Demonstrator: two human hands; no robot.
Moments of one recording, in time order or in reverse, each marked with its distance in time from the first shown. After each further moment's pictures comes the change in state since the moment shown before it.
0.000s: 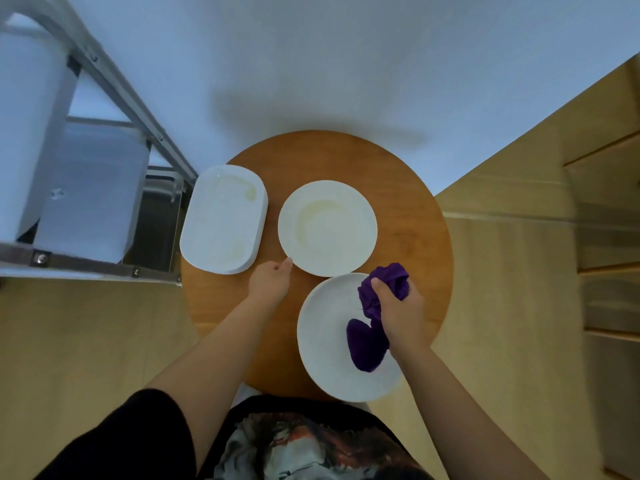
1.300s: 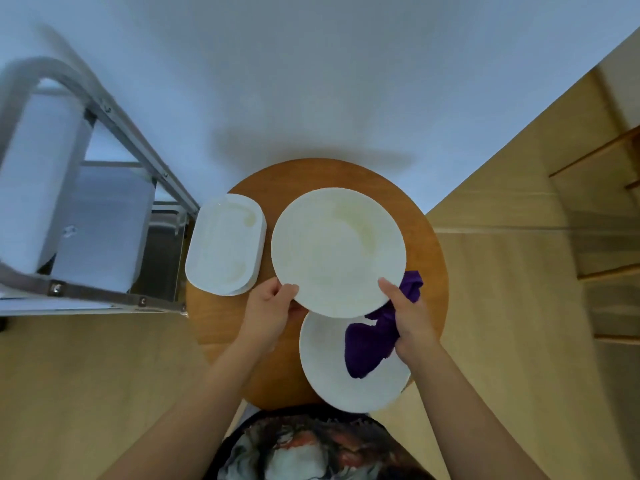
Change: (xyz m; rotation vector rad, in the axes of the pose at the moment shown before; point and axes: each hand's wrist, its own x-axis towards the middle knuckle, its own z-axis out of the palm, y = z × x) left_hand -0.109 0.029 -0.041 -0.567 -0.166 0.243; right_hand -0.009 -0.019 -0.020 0.417 -0.111 0.234
